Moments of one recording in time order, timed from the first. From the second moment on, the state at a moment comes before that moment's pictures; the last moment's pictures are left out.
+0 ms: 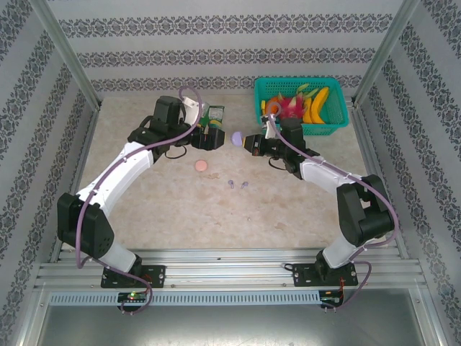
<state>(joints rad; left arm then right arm) -0.36 1.56 1.42 -0.50 0.44 -0.13 0.33 1.63 0.99 0.19 -0.62 0.51</state>
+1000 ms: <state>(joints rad) -0.36 1.99 1.87 -1.07 0.81 0.23 0.40 1.63 1.06 -0.06 -0.55 0.10</state>
